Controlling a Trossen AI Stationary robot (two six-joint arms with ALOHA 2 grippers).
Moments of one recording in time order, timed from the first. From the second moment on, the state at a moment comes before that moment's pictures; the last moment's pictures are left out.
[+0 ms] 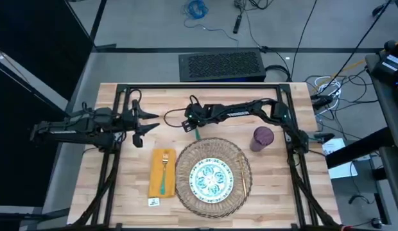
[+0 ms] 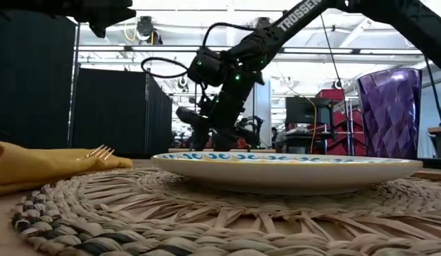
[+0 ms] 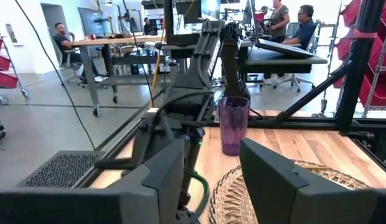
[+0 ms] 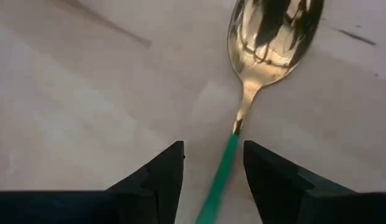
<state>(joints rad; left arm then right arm) 0.07 0.47 0.45 0.02 -0.06 0.06 -0.22 2.23 1.60 -0.42 0.15 0.82</state>
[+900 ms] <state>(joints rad) 0.07 0.47 0.45 0.02 -0.06 0.06 -0.21 2.14 1.73 -0.62 0.20 0.74</state>
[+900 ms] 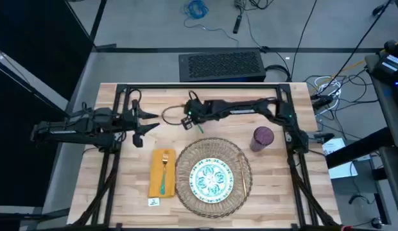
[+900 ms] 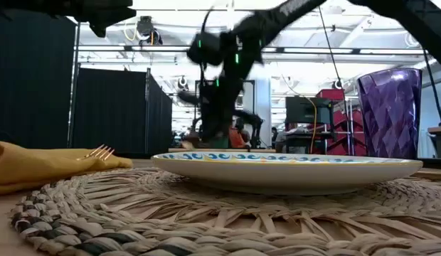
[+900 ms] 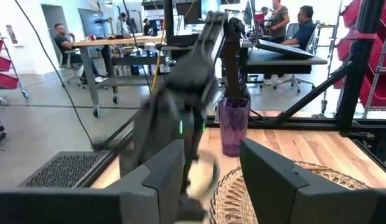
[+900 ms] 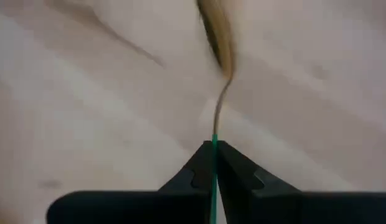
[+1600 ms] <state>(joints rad) 0.07 0.47 0.45 0.02 -0.06 0.06 0.08 1.87 2.28 -1.56 0.51 0.94</state>
